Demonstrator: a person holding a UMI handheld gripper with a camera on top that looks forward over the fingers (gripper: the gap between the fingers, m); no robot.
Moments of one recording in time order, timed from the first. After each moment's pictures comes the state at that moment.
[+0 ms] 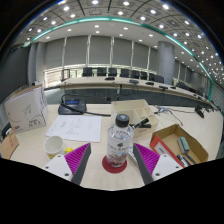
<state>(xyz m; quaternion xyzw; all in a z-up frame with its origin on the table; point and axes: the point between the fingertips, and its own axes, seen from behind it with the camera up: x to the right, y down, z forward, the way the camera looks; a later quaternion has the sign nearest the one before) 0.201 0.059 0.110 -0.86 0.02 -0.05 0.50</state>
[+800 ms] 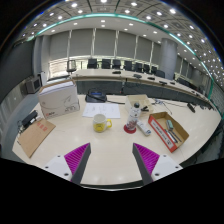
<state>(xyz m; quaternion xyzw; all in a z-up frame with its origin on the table) 0.055 -0.209 0.231 -0.89 0.01 -0.05 0.45</state>
